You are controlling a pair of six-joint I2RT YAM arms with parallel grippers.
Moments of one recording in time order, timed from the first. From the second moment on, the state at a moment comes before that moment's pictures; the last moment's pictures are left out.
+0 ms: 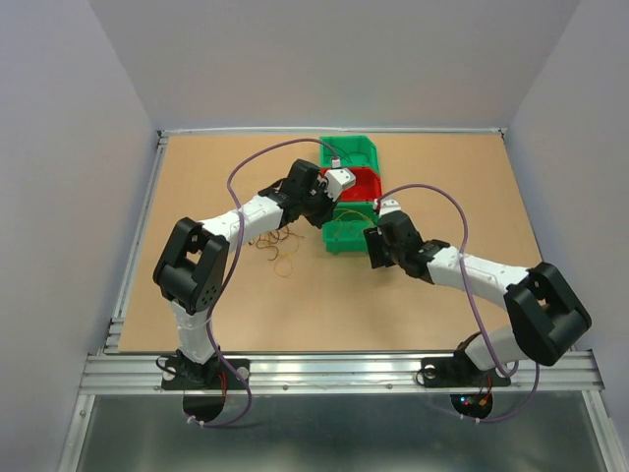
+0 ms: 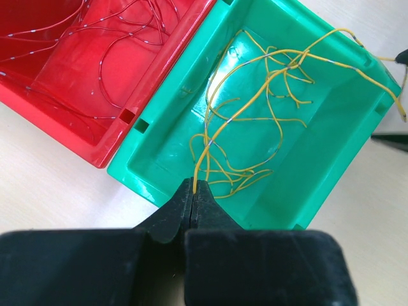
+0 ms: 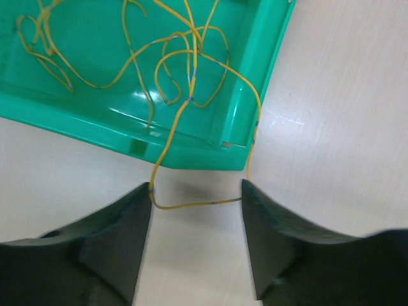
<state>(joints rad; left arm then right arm) -0.60 1.83 1.30 -0.21 0.30 0.22 0.63 1.40 0.74 -0.12 0.26 0.22</state>
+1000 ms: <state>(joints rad) -0.60 1.83 1.30 -0.21 0.30 0.22 0.60 1.49 1.06 -0.10 0.00 0.06</state>
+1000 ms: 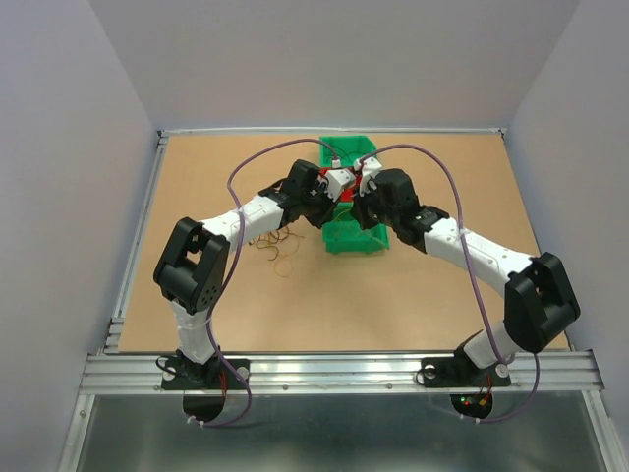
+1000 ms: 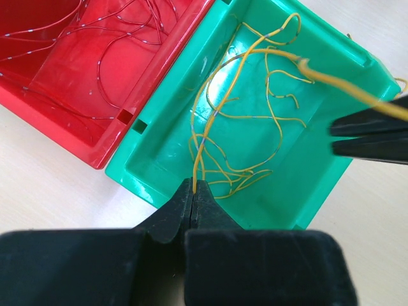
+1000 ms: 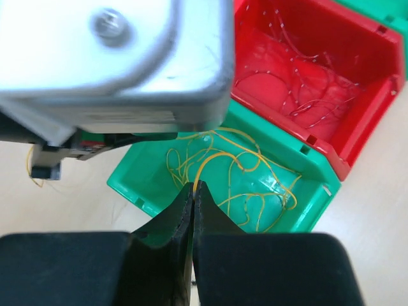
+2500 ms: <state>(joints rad) -0.52 1.68 1.27 -0.23 0.37 0.25 0.42 1.80 1.03 0.07 -0.39 0.11</state>
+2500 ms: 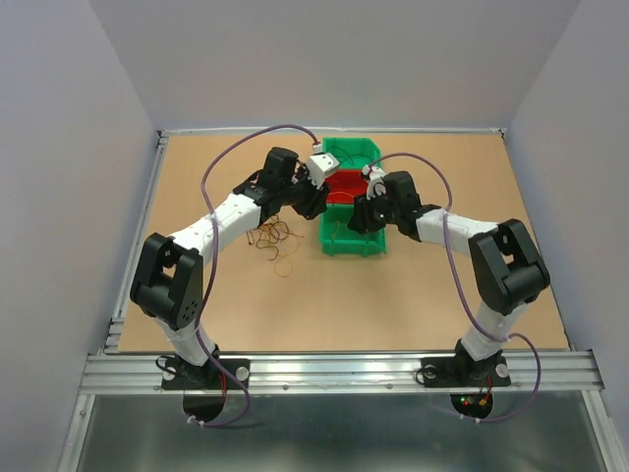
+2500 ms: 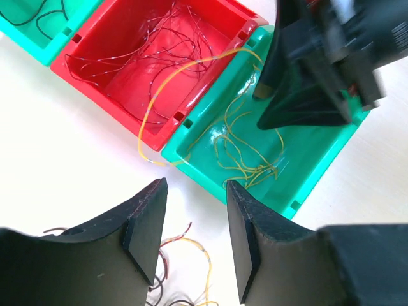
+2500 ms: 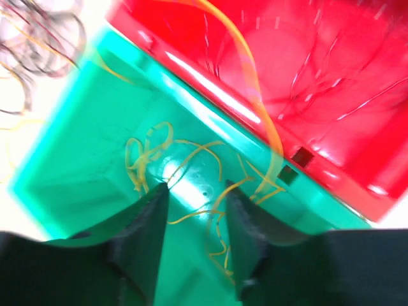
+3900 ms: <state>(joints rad) -0.43 1.62 1.17 -0.10 0.37 0.19 0.32 1.43 0.63 0.18 0.06 0.39</state>
